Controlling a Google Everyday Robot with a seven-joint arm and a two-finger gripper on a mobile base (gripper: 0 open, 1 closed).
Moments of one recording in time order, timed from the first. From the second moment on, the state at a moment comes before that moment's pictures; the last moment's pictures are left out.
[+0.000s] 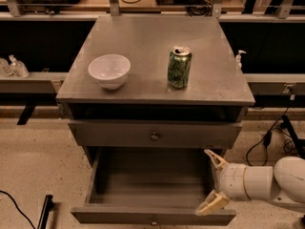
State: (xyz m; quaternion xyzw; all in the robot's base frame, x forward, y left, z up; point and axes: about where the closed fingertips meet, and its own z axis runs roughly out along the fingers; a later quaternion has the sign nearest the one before) arm 0.426 -0.161 0.618 -0.57 0.70 0.17 0.40
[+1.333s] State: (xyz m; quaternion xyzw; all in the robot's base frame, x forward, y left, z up) arm 0.398 -0.166 0.512 -0.55 0.72 0.19 0.37
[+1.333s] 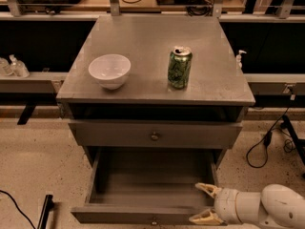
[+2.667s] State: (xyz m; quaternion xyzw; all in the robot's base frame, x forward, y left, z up) arm 0.382 -0.153 0.447 -0.52 0.73 0.20 0.40
